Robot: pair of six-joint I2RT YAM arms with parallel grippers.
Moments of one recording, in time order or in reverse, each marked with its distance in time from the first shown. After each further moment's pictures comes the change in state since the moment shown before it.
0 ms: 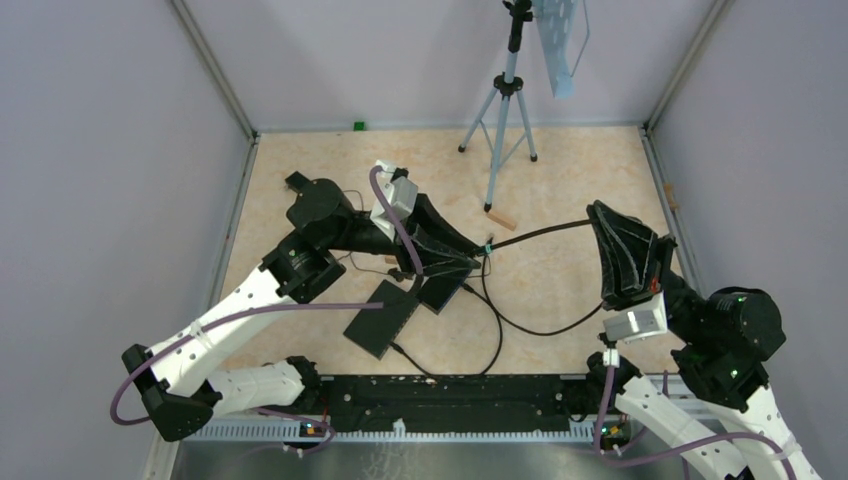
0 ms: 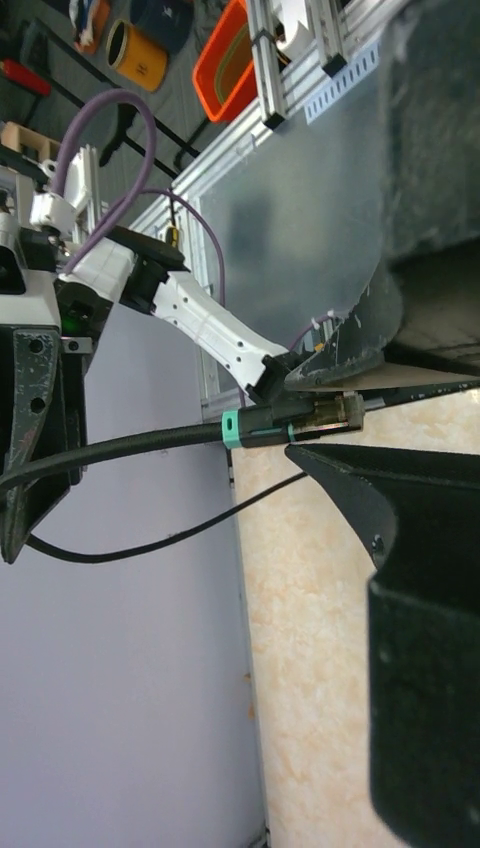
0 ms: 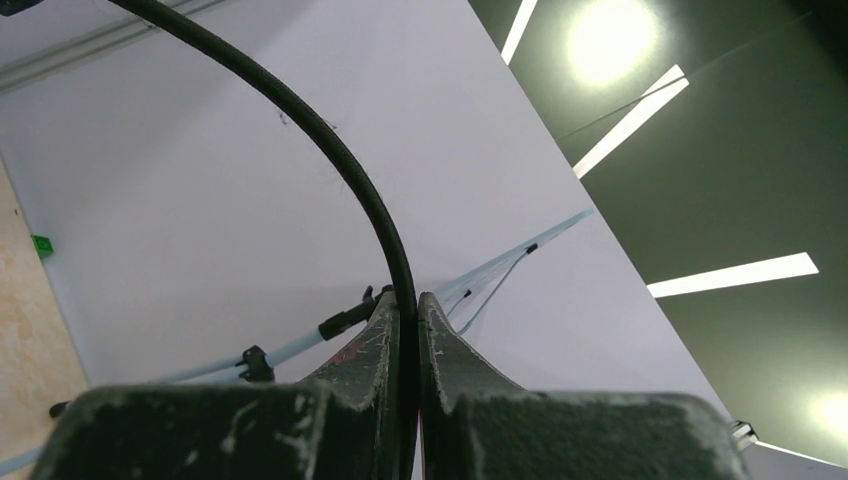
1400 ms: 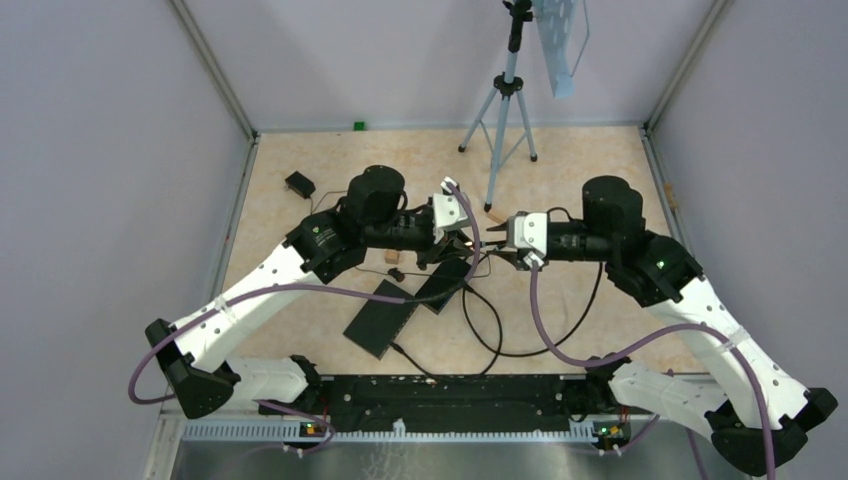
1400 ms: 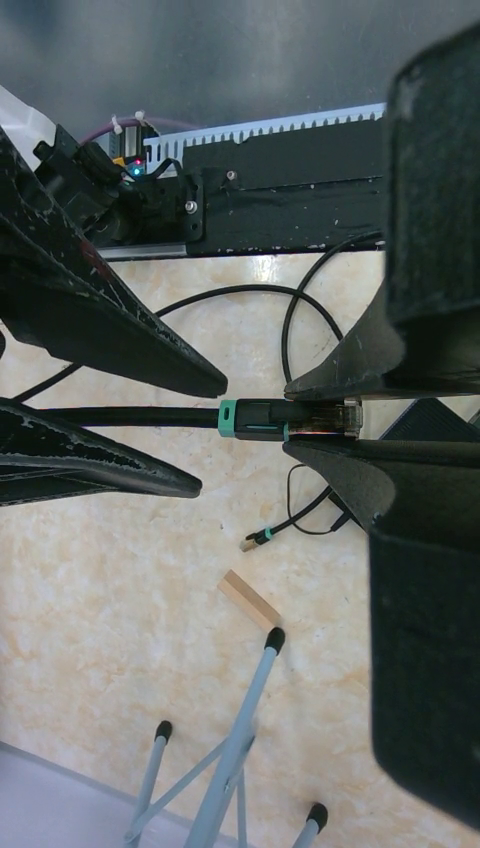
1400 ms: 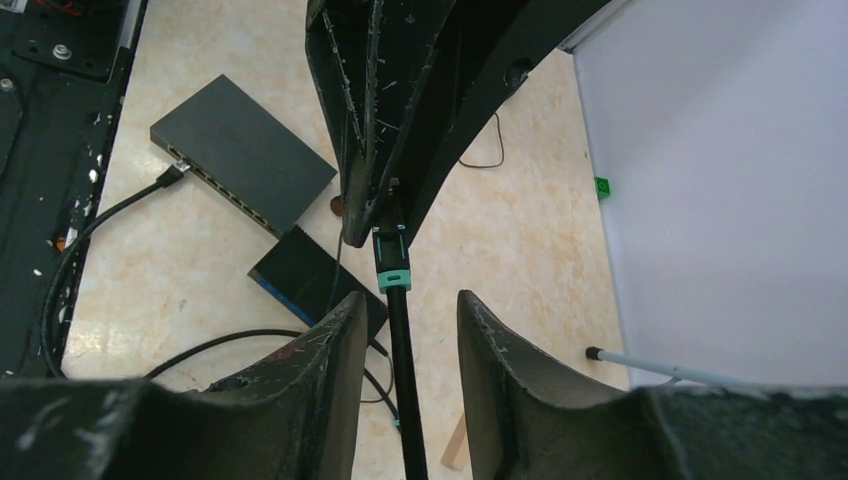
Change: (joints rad) left arm 0.000 0.159 0.148 -0.626 -0.337 0.526; right arm 0.000 0.574 0.304 -0.606 -0.333 0.373
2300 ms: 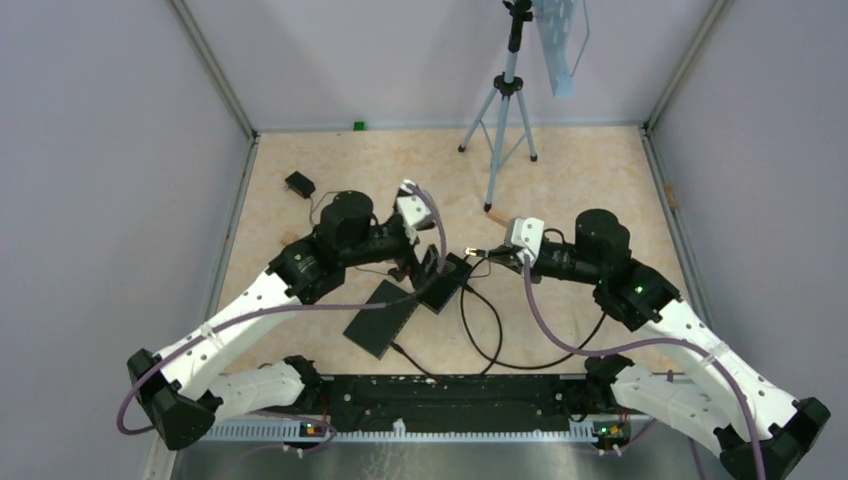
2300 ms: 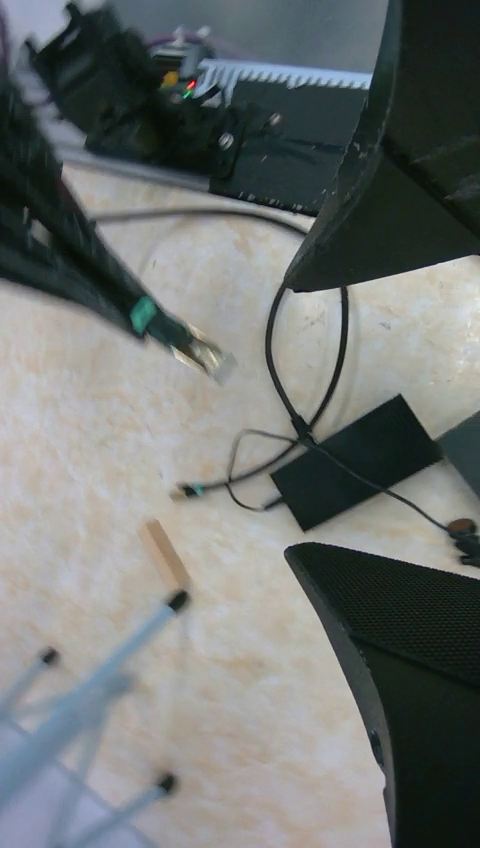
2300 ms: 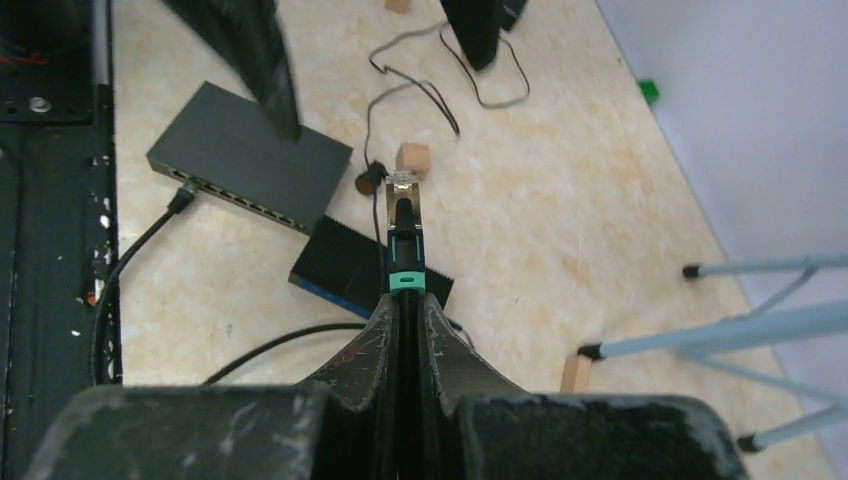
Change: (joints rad) left arm 0.031 -0.151 -0.234 0.142 -0.149 -0.125; right arm 0.000 -0.111 -0.288 0.251 0.070 0.268
